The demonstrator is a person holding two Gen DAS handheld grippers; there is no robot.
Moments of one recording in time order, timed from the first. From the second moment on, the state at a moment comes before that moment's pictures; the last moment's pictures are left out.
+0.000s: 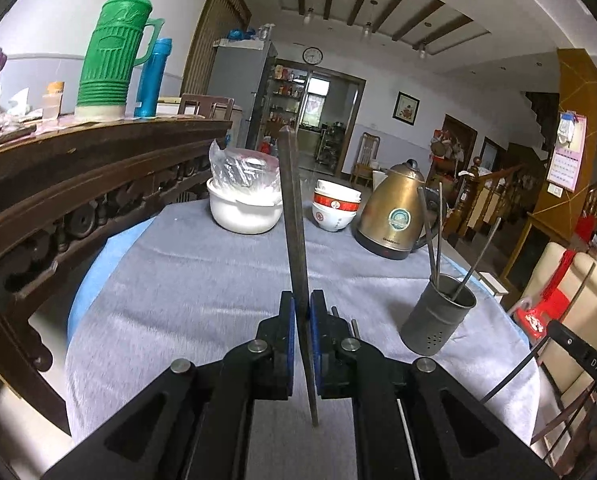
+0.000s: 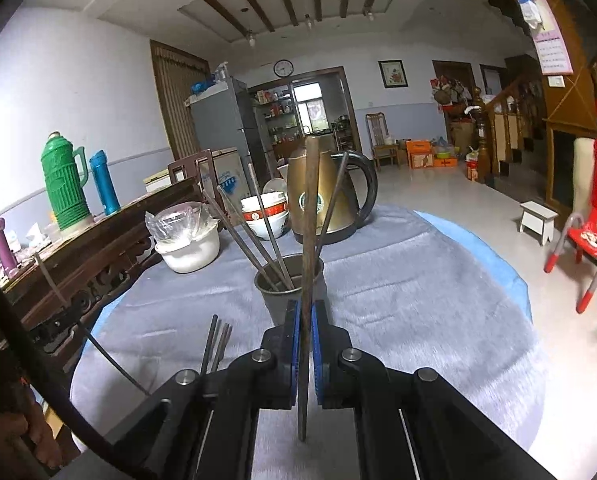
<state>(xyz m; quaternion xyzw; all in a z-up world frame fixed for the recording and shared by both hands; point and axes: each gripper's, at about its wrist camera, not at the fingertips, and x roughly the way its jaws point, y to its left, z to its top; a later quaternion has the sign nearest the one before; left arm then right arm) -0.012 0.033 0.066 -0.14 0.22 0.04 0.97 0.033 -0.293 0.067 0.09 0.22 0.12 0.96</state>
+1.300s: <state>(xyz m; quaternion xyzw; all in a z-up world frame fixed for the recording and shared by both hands) 0.092 -0.027 0.167 -0.25 0.17 -0.12 0.95 0.073 -0.312 0.172 0.12 0.08 0.13 0.98</state>
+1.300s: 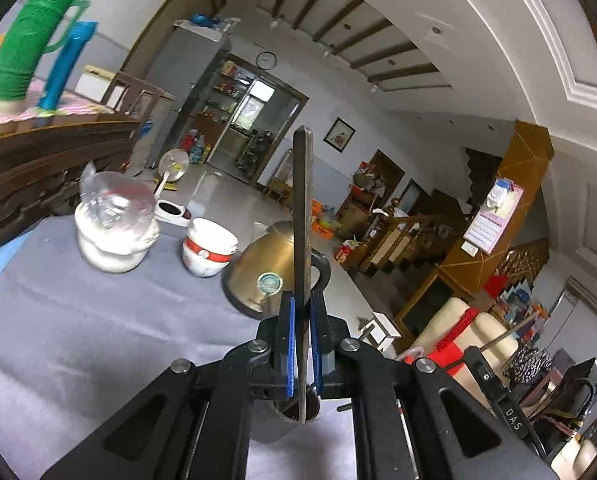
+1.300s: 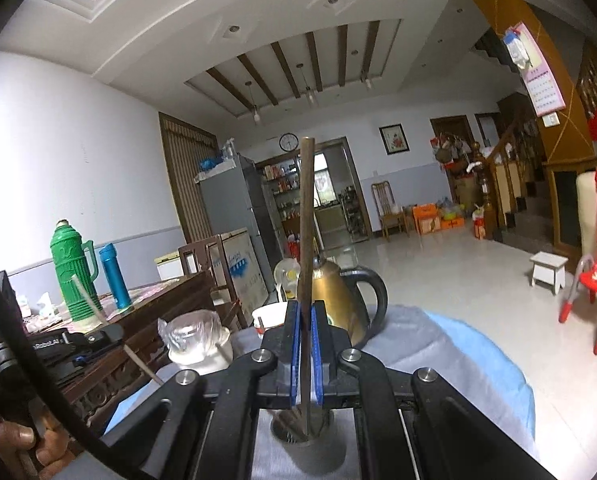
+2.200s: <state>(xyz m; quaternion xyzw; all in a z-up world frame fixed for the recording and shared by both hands) 0.176 -0.107 0.110 -0.10 0.29 -0.18 0.93 0.170 -0.292 0.099 0.08 0.22 0.15 0.96</state>
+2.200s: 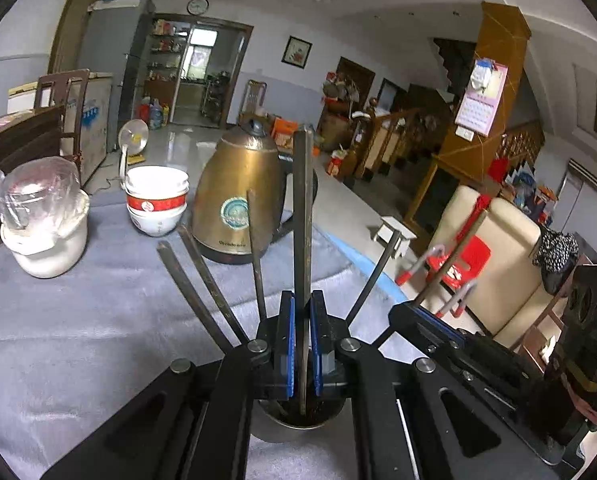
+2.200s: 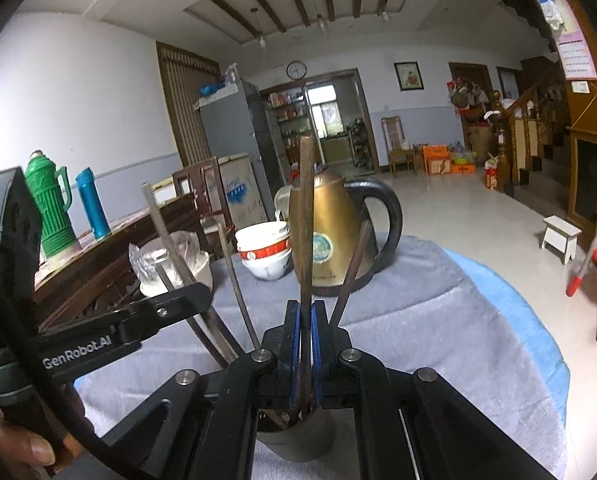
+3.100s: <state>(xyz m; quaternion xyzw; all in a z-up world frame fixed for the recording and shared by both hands) 0.139 -0.056 0.151 -0.15 0.26 -0.16 0.94 0.148 -0.311 0.129 0.11 0.19 0.09 0.97</state>
